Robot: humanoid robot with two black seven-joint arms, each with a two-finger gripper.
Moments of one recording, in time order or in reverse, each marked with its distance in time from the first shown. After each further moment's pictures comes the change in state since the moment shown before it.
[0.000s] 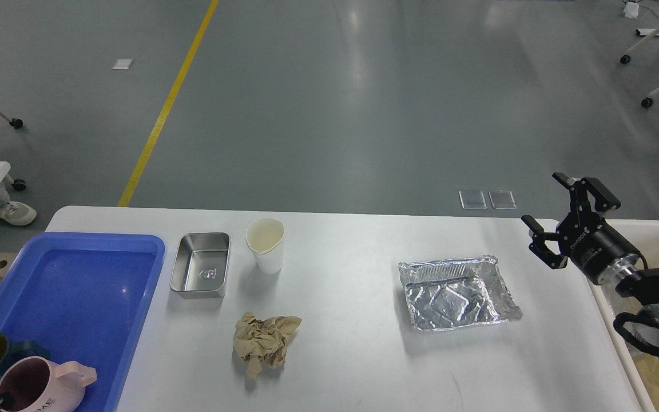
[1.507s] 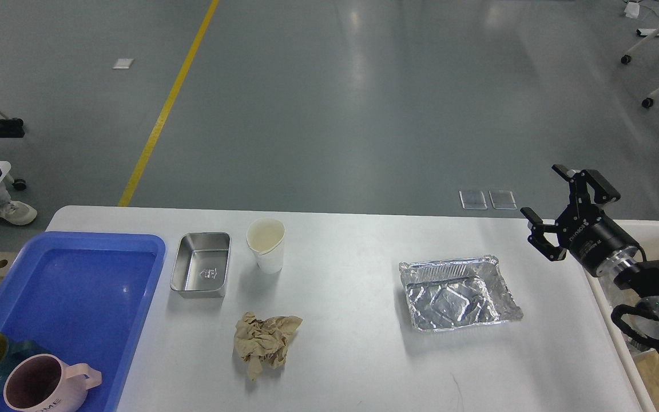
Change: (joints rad) left arm -0.728 0.186 -0.402 -0.036 0.037 -0.690 0.194; right arm 0.027 0.006 0.000 -0.006 -0.001 -0.007 0.000
